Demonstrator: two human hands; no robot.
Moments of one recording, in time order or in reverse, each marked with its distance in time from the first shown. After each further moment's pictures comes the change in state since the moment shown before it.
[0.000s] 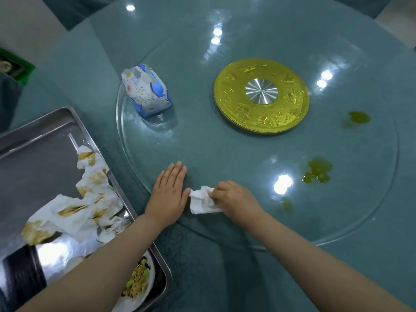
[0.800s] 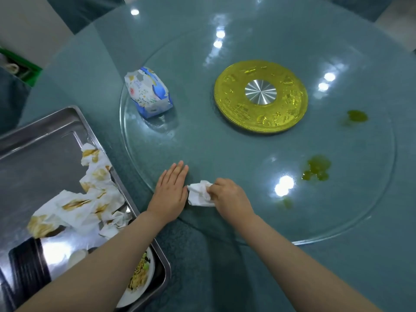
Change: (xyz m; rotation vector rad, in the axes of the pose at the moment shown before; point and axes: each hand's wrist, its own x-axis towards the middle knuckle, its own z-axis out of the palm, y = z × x) left_hand -0.005 0.007 -0.002 -0.135 -0.019 -0.020; right_hand 0.008 -0.014 0.014 0.018 0.118 0.218
